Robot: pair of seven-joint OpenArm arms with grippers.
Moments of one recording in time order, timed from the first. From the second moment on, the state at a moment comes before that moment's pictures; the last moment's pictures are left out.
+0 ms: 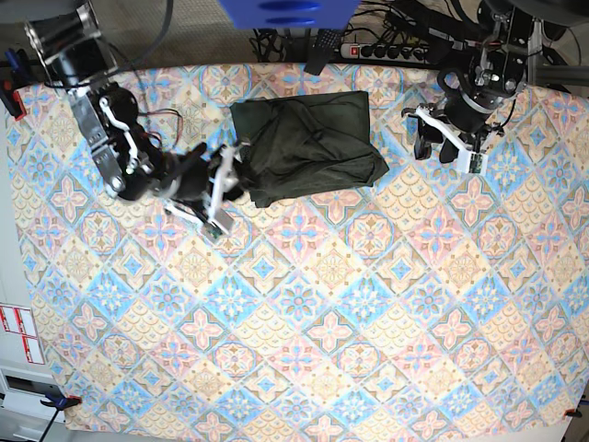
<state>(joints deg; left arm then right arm) 29.8 -24.6 -0.7 101.3 -31.2 -6.3 26.2 1.2 28.0 -24.4 97.9 41.7 18.6 -56.1</state>
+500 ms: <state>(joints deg) 29.8 -24.8 -0.6 104.1 -30.9 -6.1 26.3 1.6 26.9 -24.1 96.0 42.7 18.7 -54.3</state>
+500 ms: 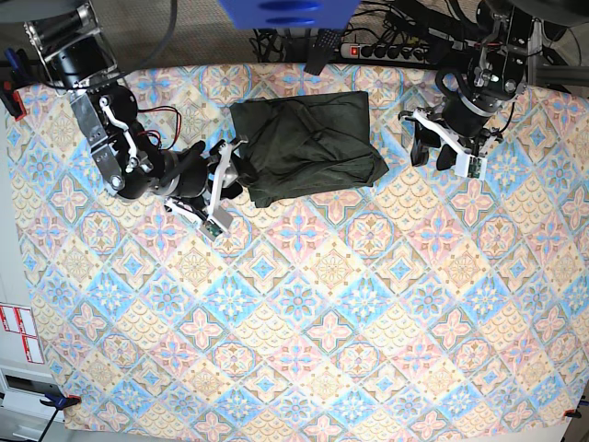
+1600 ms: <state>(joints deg) 29.8 -24.7 -0.6 103.9 -31.0 -6.4 26.2 1.1 27.0 -25.3 96.7 42.7 18.6 -55.5</state>
